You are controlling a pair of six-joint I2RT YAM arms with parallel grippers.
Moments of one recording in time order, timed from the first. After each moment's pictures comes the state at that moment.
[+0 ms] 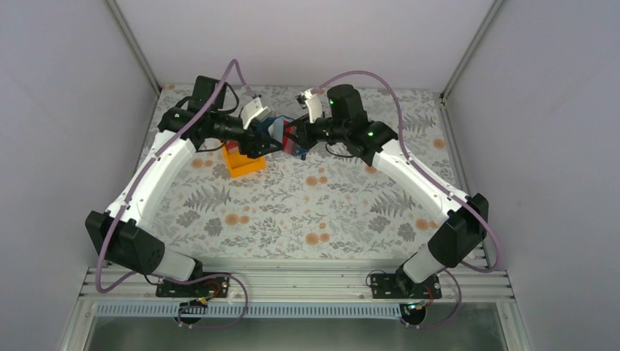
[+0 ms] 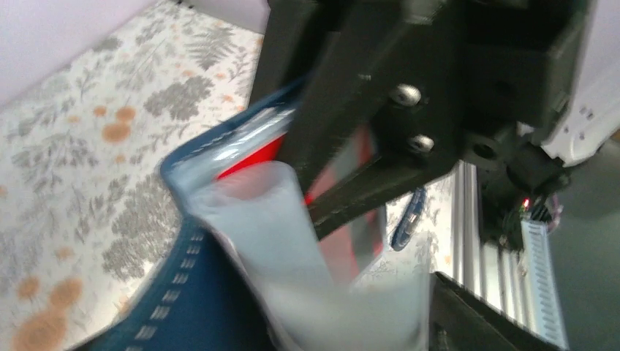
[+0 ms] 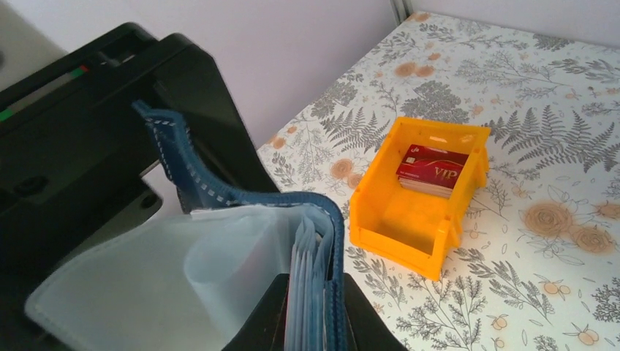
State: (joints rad) left arm -0.33 1.45 1.53 -0.90 0.90 0.45; right arm 0.67 1.56 1.51 -0.41 -0.51 0.27
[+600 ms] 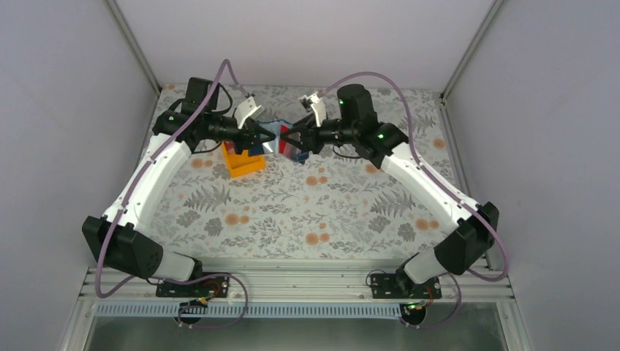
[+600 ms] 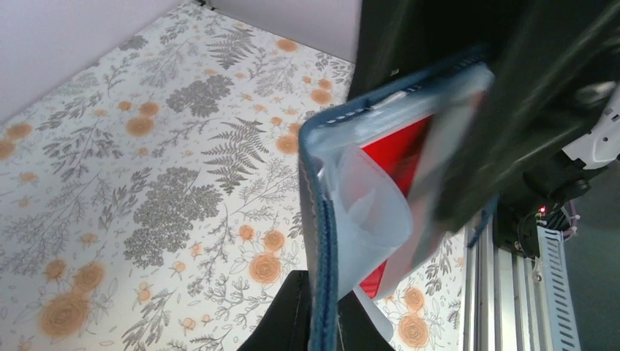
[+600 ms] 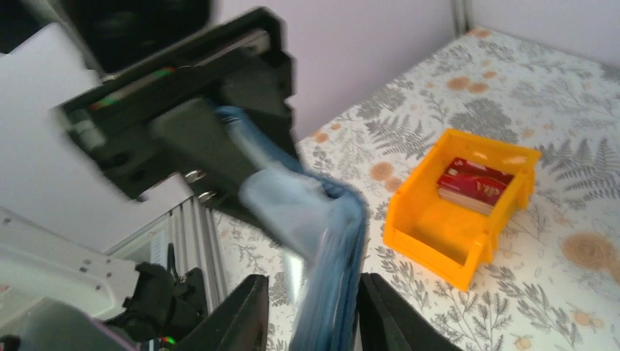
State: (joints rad) left arm -0.29 1.42 1.49 -0.86 0.87 0.44; right arm 0.65 1.52 1.50 -0.44 -0.64 0.18
